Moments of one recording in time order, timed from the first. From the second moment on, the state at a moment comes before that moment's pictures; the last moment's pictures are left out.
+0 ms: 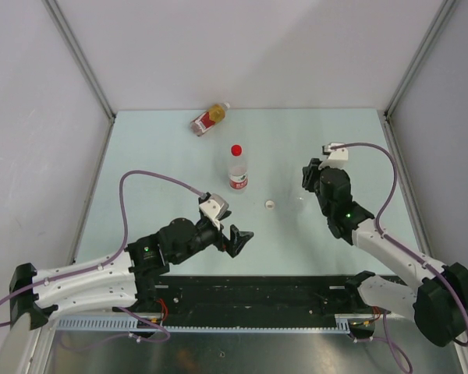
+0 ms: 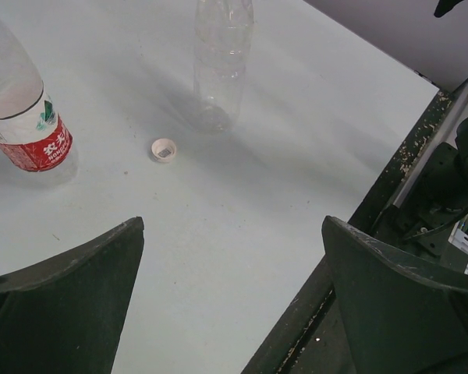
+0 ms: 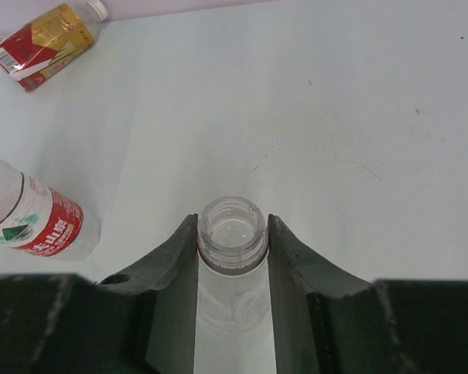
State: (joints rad) left arm -1.17 0.79 0.55 0.04 -0.26 -0.25; right arm 0.52 1.09 0.64 0.20 0.43 0.27
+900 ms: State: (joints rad) left arm -1.16 0.81 0.55 0.04 -0.25 -0.27; right arm 0.52 0.84 0.71 0.07 0.16 0.28
